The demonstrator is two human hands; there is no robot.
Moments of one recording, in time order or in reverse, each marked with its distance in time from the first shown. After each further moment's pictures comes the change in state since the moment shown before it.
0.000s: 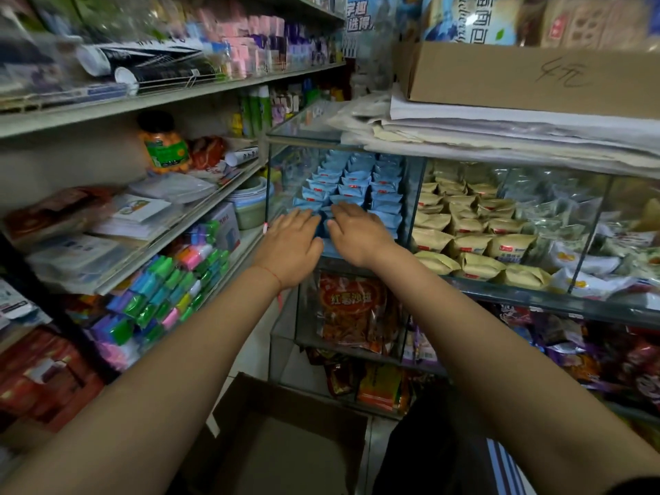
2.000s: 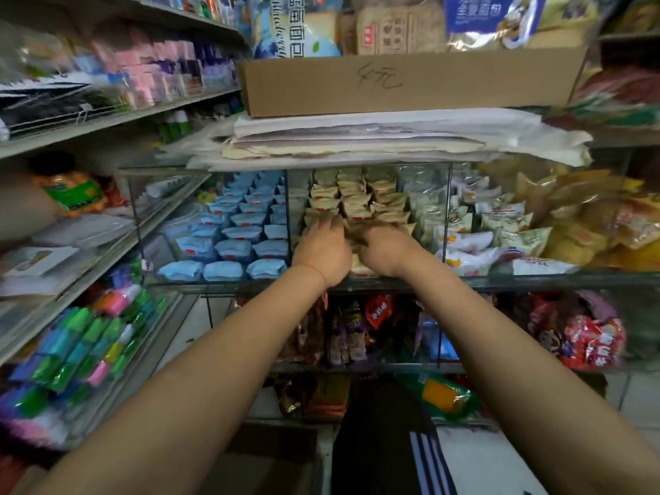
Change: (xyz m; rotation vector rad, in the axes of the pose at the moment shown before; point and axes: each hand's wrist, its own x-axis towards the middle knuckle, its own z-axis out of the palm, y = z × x) left_hand 0.076 0.204 0.040 -0.041 -0.046 0.117; right_hand -0.081 0.180 -0.055 -0.199 -0.025 0.199
